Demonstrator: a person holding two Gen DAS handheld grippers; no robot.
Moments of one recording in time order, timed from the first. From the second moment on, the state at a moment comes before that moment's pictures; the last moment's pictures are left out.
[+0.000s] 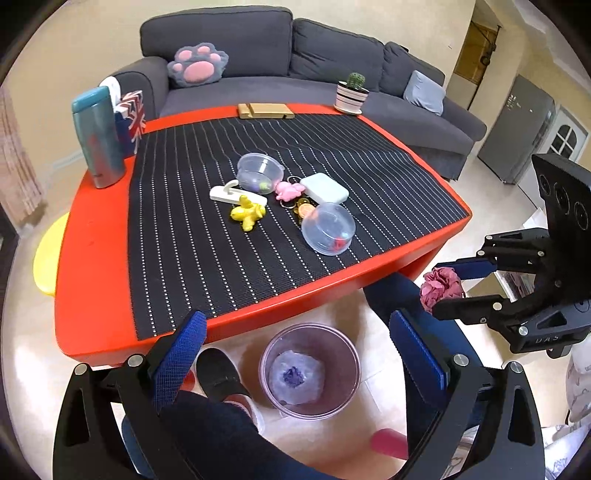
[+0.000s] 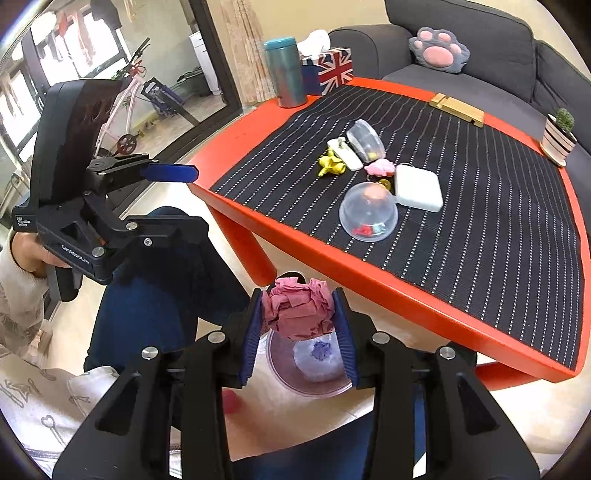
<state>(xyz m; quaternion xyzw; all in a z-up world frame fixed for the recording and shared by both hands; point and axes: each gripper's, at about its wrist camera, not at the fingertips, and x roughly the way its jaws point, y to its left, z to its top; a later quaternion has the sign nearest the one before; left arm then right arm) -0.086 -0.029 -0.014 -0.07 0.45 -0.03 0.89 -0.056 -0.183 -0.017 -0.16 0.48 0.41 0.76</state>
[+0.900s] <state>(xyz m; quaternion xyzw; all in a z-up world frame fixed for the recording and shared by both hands) -0.082 -0.024 -0.016 -0.06 0.43 -0.02 0.90 -0.040 -0.190 -0.018 -0.16 0.46 0.35 0.80</state>
